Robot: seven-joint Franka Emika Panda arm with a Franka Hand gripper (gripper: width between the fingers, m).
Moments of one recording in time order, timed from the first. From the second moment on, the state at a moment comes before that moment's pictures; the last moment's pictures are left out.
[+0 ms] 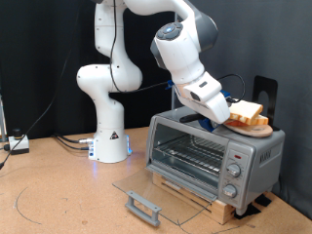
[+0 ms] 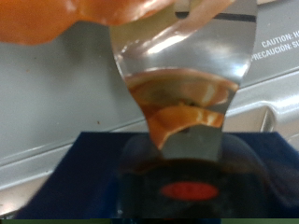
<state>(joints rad) -0.12 -0.13 0.27 -2.32 0.66 2.12 -1.07</state>
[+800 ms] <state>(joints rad) -0.12 -0.14 0.24 -2.32 0.75 2.03 -1.15</state>
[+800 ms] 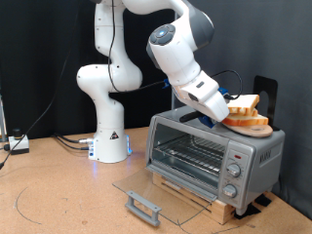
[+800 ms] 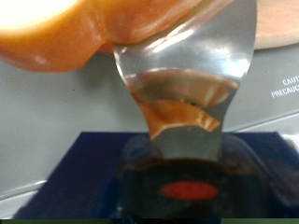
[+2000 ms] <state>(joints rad) -0.15 -0.20 0.19 -2.27 0.78 1.99 -1.06</state>
